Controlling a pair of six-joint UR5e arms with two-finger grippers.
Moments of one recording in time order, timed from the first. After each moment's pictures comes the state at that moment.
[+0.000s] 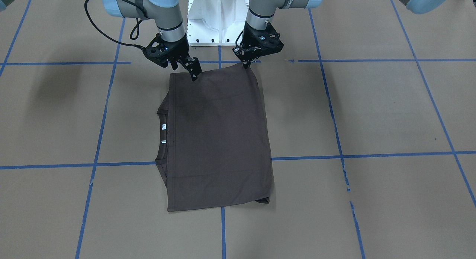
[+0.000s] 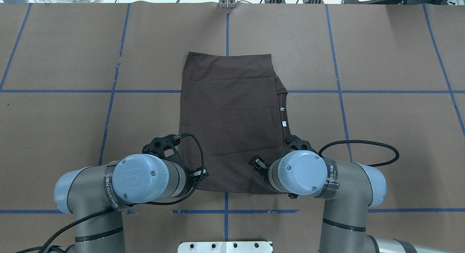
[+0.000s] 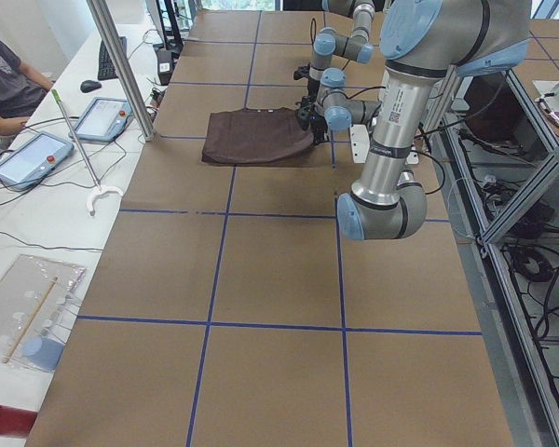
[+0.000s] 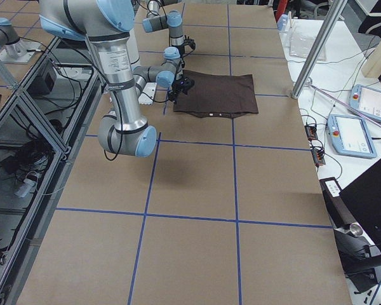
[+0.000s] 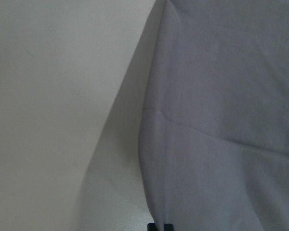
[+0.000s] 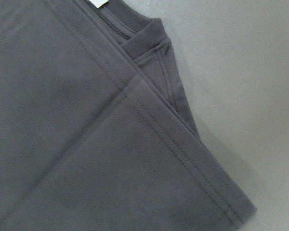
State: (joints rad) left arm -0.27 -2.05 -1.95 -1.66 -1.66 -1.80; right arm 0.28 -1.16 1.91 -1.49 1.66 2.07
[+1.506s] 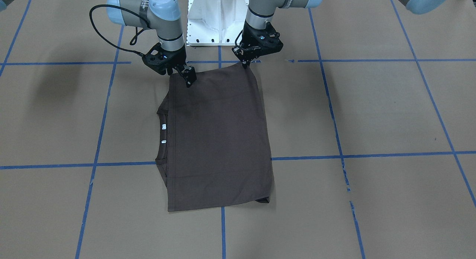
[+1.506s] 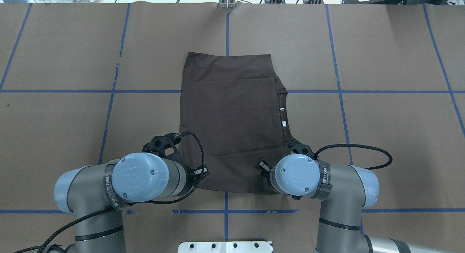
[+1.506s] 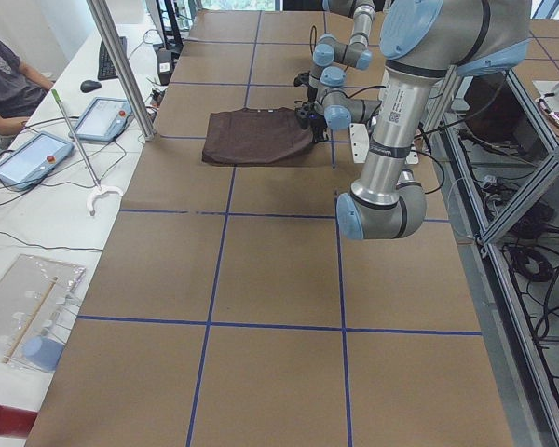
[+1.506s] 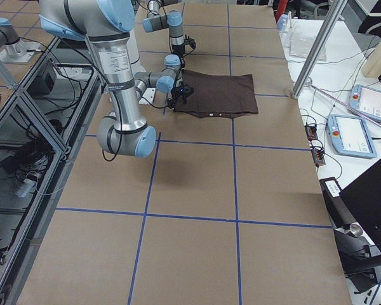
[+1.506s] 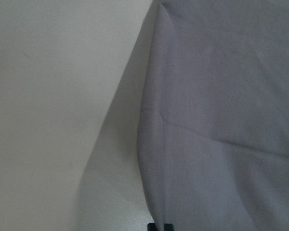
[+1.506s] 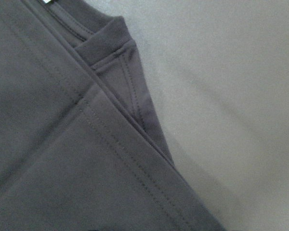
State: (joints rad) left arm -0.27 -2.05 -1.95 -1.66 -1.66 -1.80; right arm 0.27 -1.17 1.85 -1.51 1.66 2.07
